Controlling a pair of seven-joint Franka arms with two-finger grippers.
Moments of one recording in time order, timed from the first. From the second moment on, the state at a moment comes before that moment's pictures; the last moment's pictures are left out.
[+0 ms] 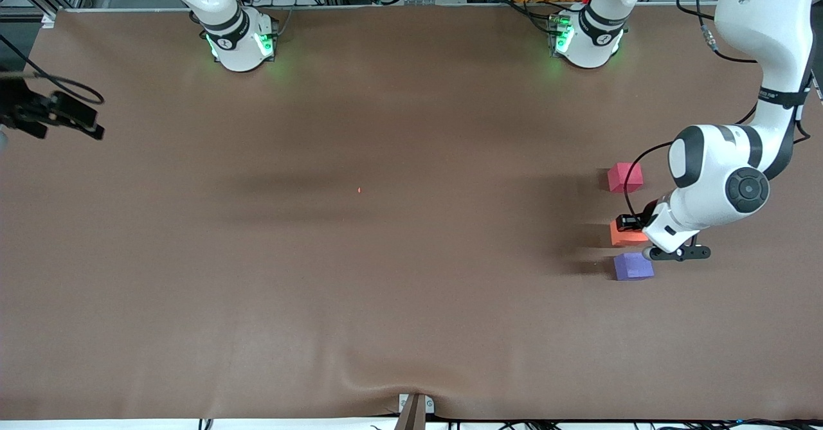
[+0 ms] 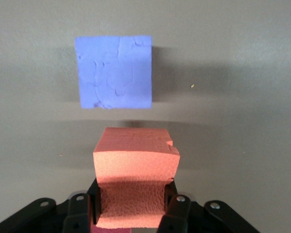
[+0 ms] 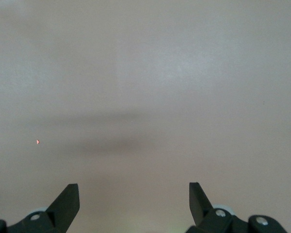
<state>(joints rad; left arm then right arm) 0.10 0.42 -0.13 -1.96 0.03 2.27 -0.06 0.01 -0.01 -0.05 -1.51 0.02 1.47 0.00</state>
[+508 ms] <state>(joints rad) 0.13 0.38 -0.13 -2.03 0.03 2.30 -0.06 -0.05 -0.02 -0.05 -1.51 0.02 1.44 -0.07</state>
